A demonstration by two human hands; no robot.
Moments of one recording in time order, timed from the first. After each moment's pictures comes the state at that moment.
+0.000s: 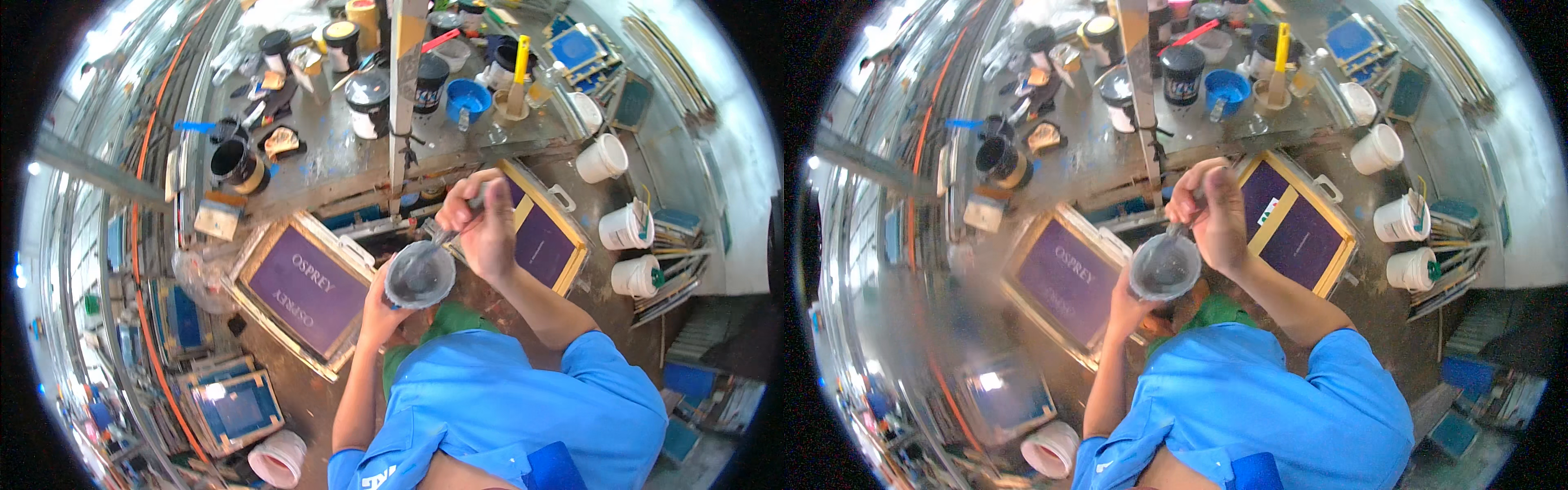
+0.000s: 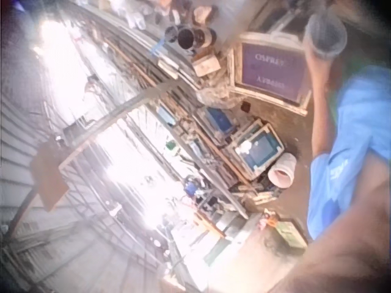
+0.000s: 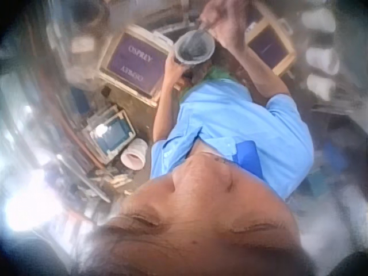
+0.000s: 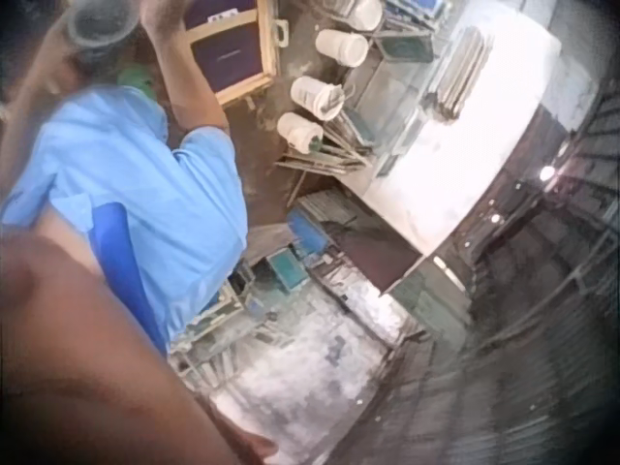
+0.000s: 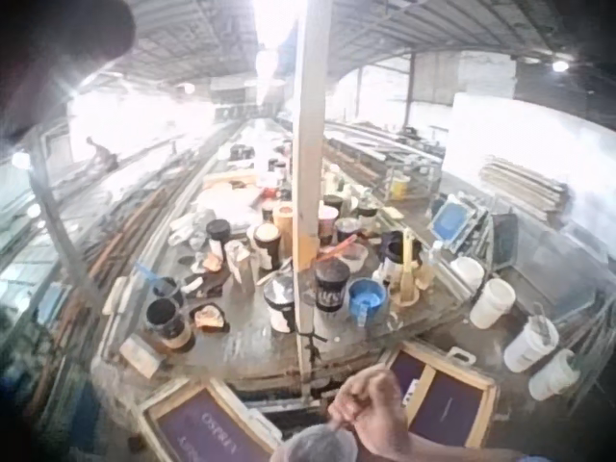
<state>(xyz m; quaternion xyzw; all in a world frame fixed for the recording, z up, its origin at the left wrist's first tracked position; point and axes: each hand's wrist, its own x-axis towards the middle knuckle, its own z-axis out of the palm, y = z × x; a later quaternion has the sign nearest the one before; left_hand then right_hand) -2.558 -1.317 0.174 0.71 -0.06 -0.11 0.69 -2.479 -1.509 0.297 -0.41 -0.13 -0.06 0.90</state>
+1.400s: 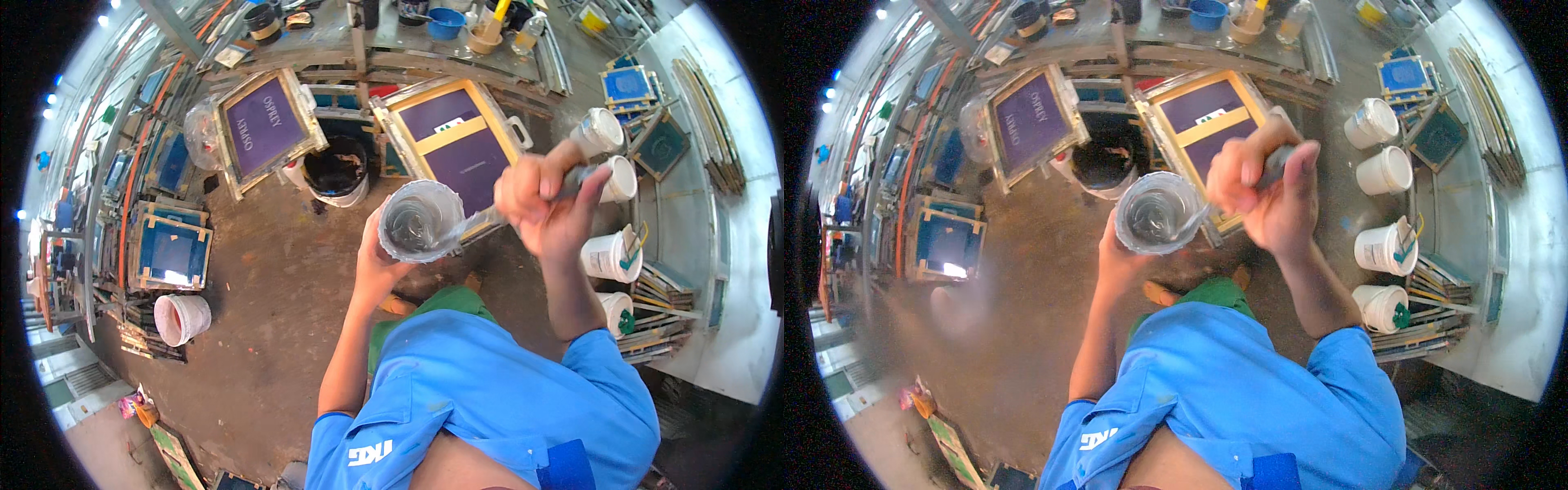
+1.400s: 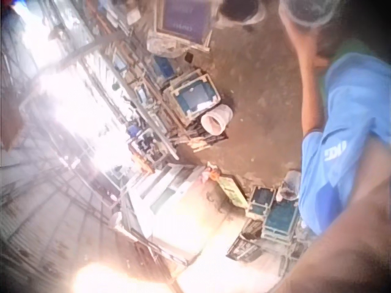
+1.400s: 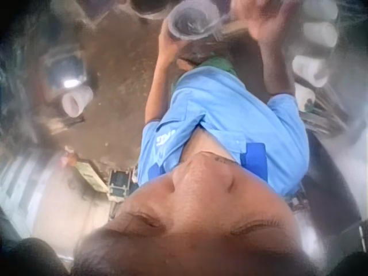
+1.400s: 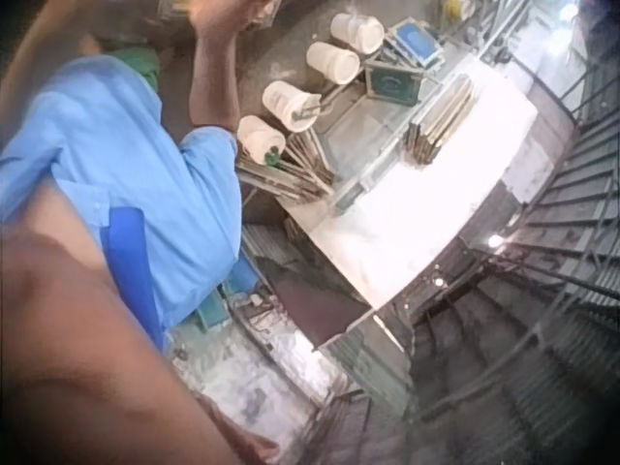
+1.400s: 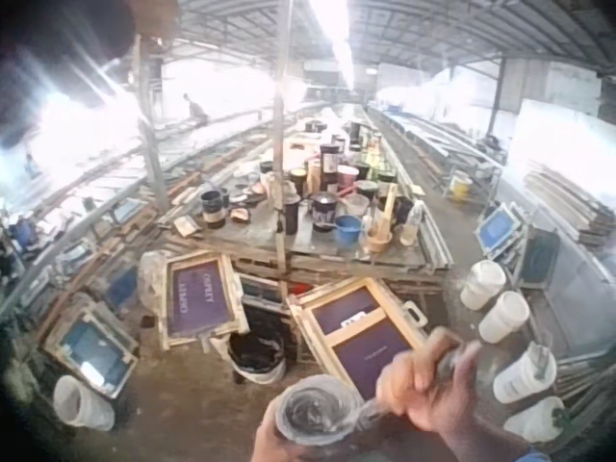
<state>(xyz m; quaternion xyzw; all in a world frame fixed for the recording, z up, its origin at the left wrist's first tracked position) -2.875 -1.628 0.201 0.68 0.01 0.08 0.73 -2.772 -1.814 0.361 -0.41 -0.38 0.13 0.82</state>
